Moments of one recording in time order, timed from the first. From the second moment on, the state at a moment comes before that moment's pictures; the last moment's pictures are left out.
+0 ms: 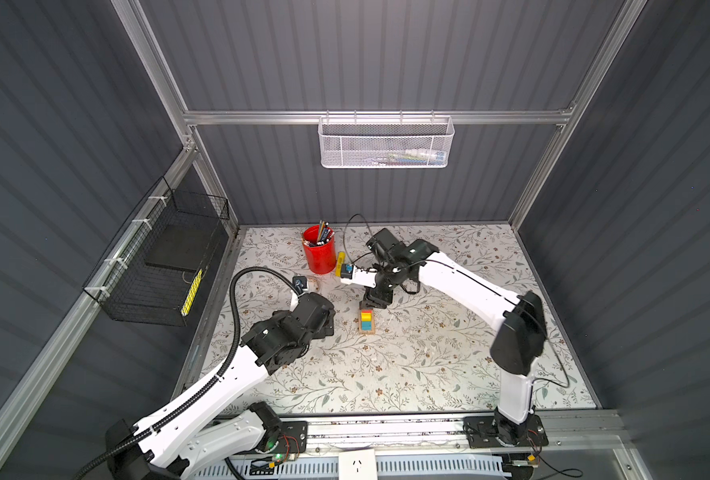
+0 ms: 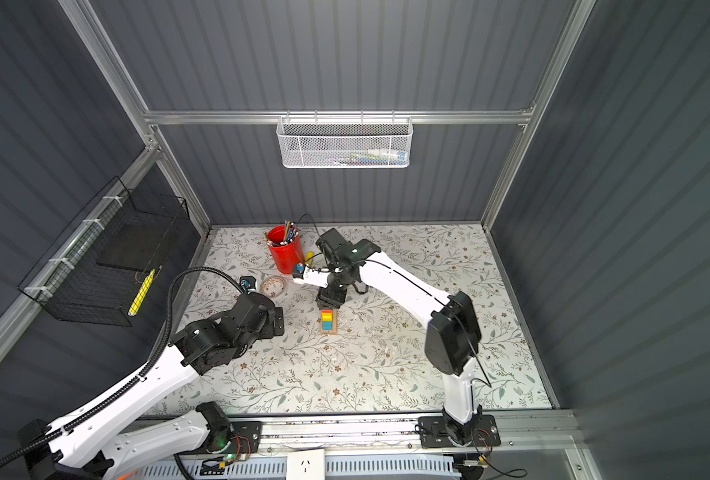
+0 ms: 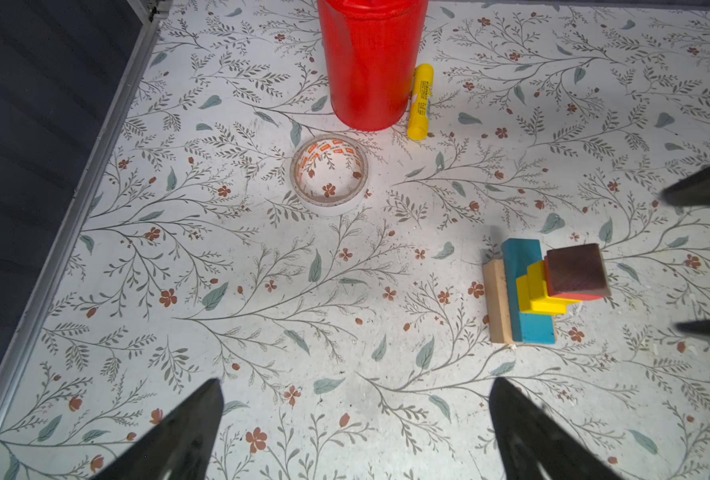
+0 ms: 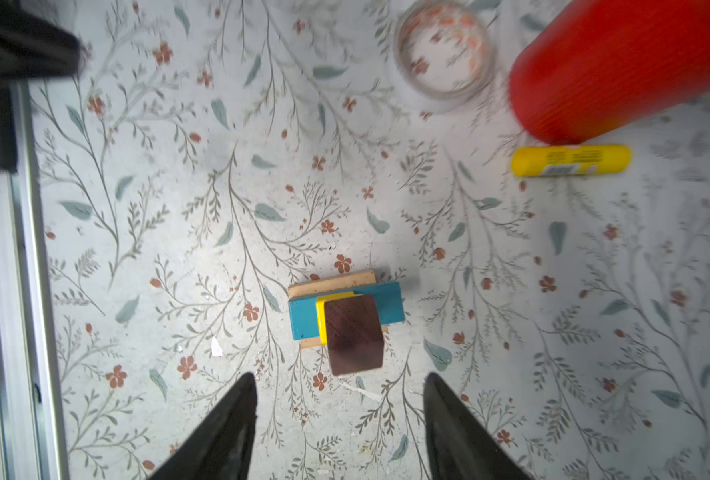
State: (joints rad) left arm -0.79 0.99 0.93 -0.87 -0.56 -0.61; right arm 0.75 1.85 1.77 -0.96 -0.27 -0.58
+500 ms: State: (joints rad) left arm -0.18 1.20 0.67 -0.23 -0.58 -0.38; right arm 0.11 1.20 0.86 -0.33 0.17 0.12
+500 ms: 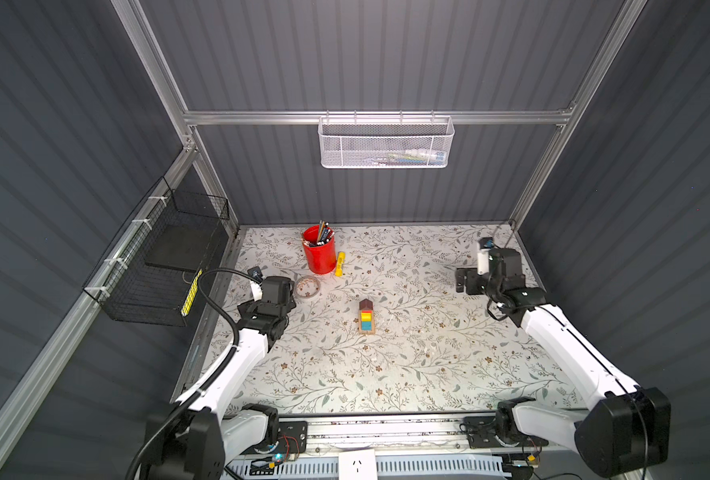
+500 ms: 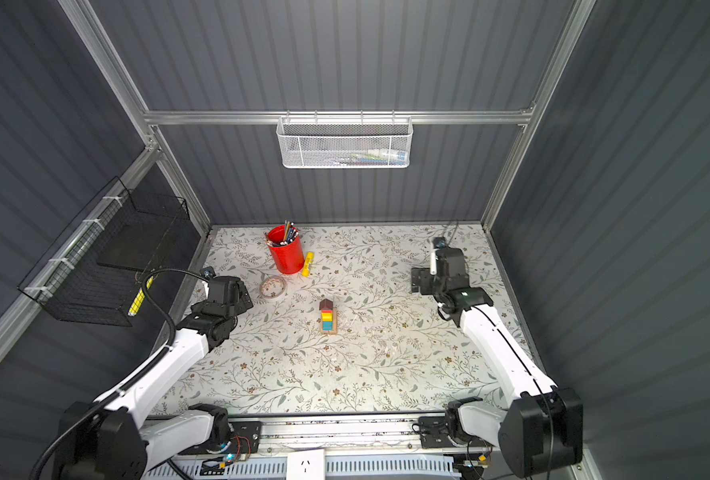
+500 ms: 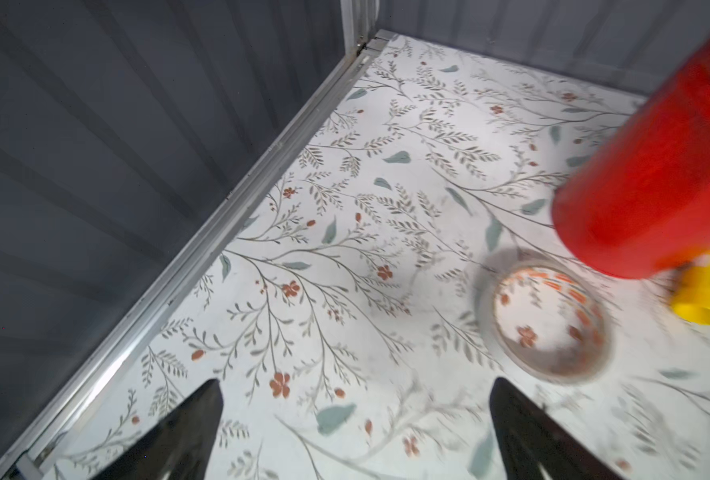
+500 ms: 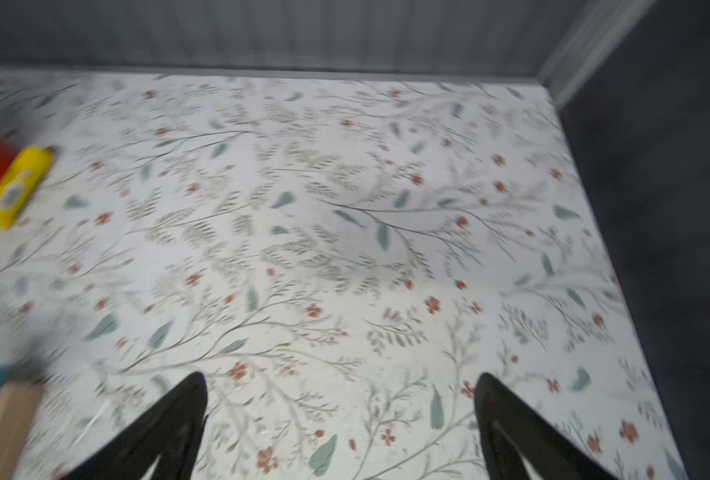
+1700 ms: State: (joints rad) left arm -0.08 1.71 0.45 0.85 -0.27 -0.03; right arm -0.06 1.46 0.32 0.86 0.02 0.05
